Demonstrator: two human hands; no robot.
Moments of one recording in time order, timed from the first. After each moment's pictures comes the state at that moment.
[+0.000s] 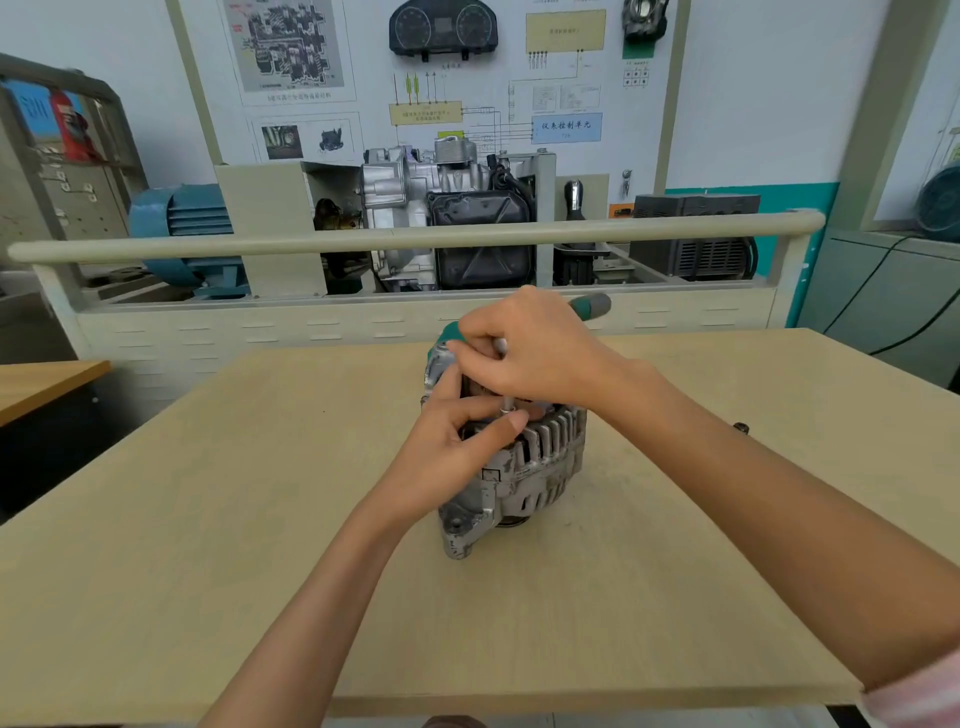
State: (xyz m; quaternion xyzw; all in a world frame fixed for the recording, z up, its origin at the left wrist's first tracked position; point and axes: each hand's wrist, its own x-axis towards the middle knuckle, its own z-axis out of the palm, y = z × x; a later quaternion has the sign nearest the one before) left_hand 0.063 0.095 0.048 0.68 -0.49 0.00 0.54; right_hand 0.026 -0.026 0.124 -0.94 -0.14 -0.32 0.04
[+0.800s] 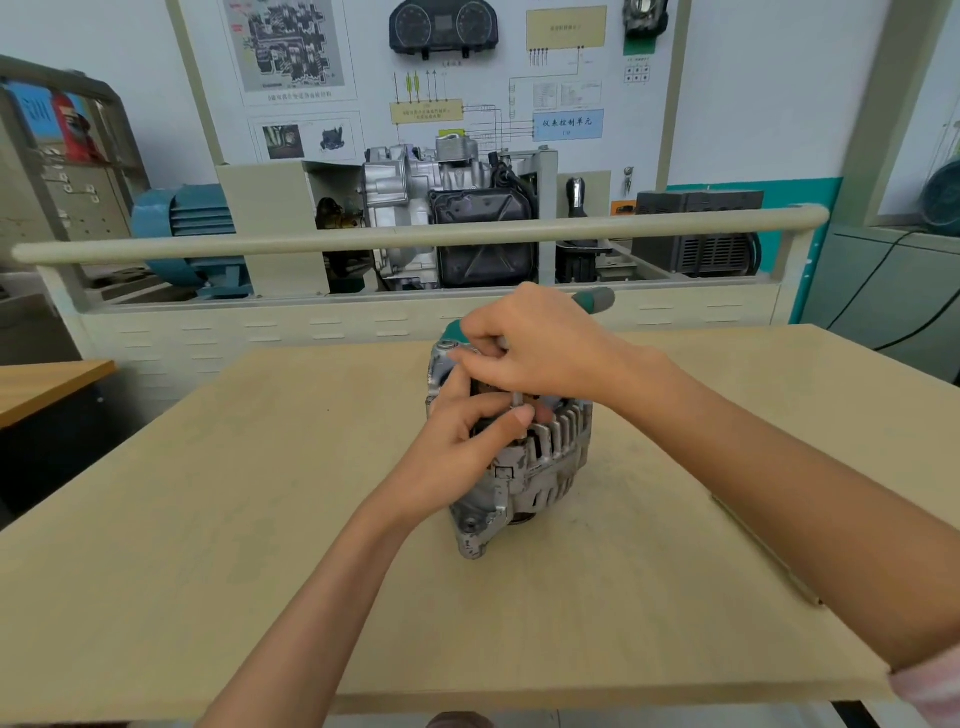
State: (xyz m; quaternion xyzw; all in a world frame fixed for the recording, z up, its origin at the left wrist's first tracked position) left_hand 0.061 0.096 0.051 0.70 -0.50 0.00 0.52; right_hand 0.021 -0.022 0.132 -0.96 -0.12 -0.26 0.00
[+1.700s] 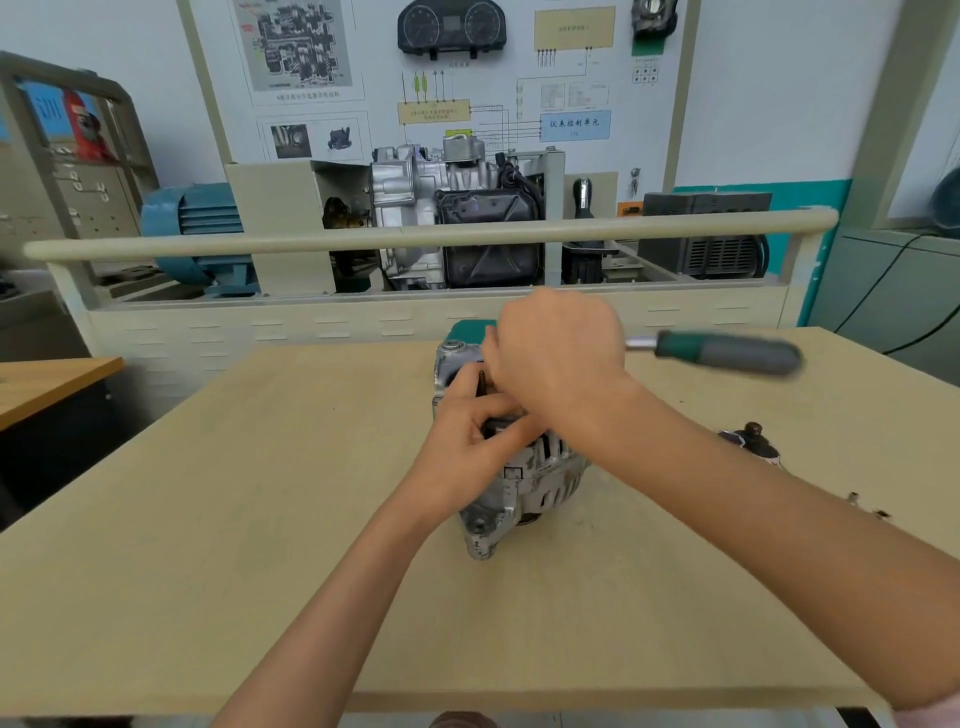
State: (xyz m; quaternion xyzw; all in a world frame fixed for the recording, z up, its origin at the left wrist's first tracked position) left_hand 0.061 0.090 0.047 0.68 -0.47 0.02 0.56; right_hand 0.024 -0.003 0.119 -0.92 0.09 -0.34 -0.15
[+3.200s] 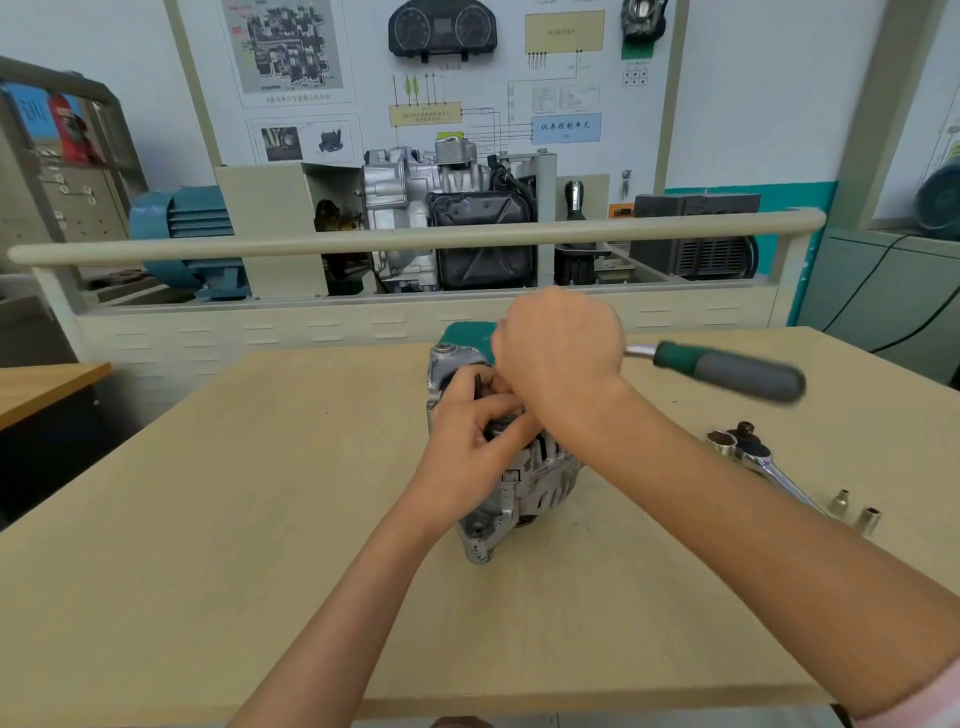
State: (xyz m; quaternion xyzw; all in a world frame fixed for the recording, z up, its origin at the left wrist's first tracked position) left_hand 0.061 0.083 0.042 0.71 -0.45 0.04 0.55; right_hand 0.028 -0.007 0.120 -0.92 0.16 -0.33 -0.10
